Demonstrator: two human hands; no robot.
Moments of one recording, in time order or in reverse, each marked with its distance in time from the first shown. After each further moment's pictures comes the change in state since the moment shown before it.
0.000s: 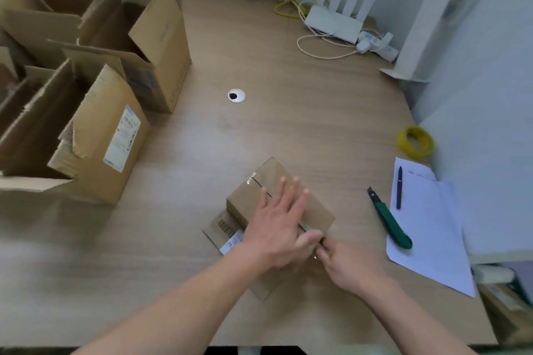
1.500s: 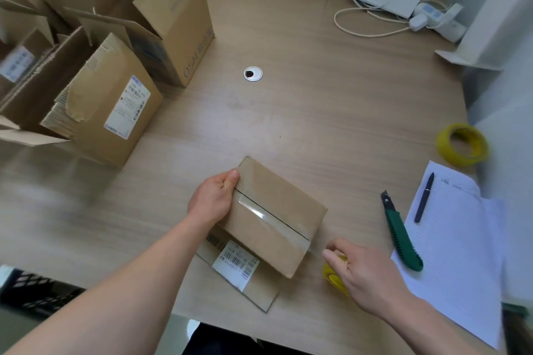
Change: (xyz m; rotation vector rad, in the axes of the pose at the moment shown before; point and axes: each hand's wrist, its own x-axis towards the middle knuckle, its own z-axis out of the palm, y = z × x) left_hand 0.006 -0.065 0.002 -0.624 0.242 -0.792; right_hand 0.006 0.076 -0.024 0.237 -0.074 -0.229
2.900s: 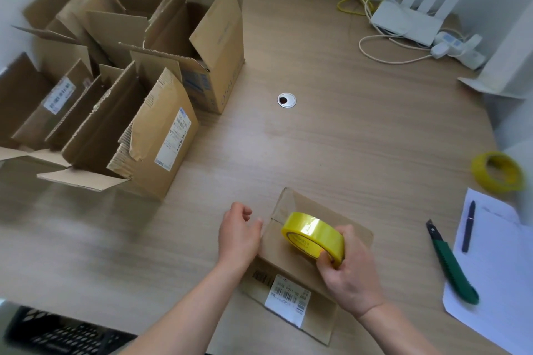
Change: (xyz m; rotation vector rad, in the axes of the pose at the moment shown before) left_hand -0.010 -0.017 -0.047 -0.151 0.108 -0.103; right_hand 0.060 -0.136 0.034 0.315 0.559 -0.227
